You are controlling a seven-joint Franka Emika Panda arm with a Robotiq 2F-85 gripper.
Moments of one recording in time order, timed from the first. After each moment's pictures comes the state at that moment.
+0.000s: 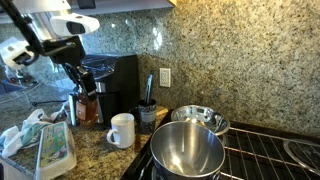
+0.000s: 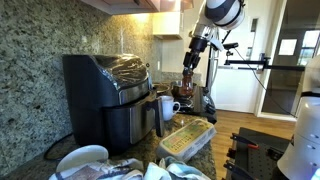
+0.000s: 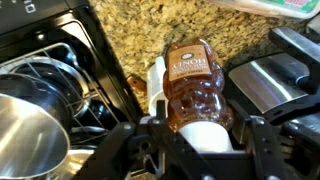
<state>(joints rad) -0.02 -0.45 -0.21 -2.57 0.13 2.37 -0.30</state>
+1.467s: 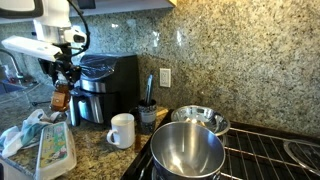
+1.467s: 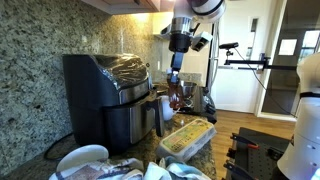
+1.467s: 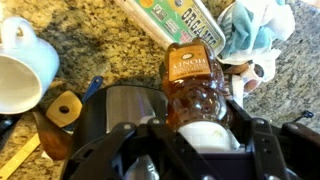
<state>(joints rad) 0.20 -0.32 -0.09 -2.44 0.31 2.14 -0.62</state>
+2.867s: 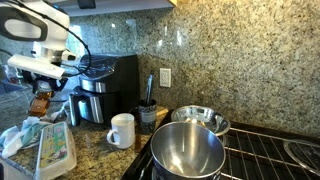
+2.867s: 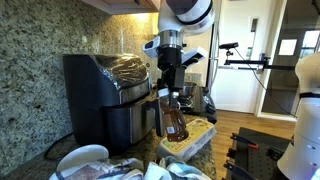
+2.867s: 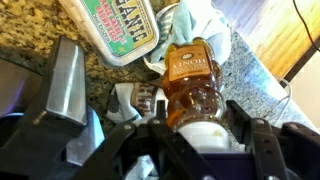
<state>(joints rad) 0.25 -0.17 0.06 -2.42 0.54 2.09 -0.96</state>
